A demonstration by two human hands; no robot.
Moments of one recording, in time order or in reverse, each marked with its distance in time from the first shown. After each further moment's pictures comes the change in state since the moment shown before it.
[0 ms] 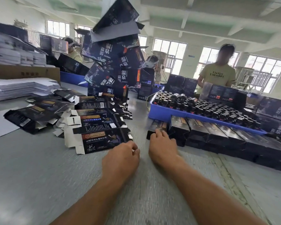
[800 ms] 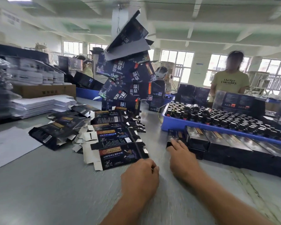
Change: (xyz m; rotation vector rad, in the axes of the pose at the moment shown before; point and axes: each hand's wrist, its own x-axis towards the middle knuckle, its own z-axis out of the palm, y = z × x) left_hand -0.004 0.002 -0.004 0.008 -0.026 0.046; right_hand 0.007 0.018 0.006 0.129 0.065 -0.084
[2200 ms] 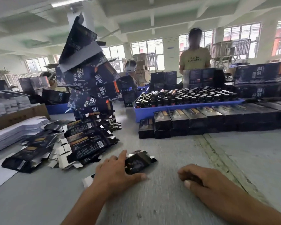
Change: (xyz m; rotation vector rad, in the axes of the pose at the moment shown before) left_hand -0.009 0.013 -0.019 0.364 -0.405 0.119; right_hand -0.213 0.077 -0.051 0.706 -0.019 0.049
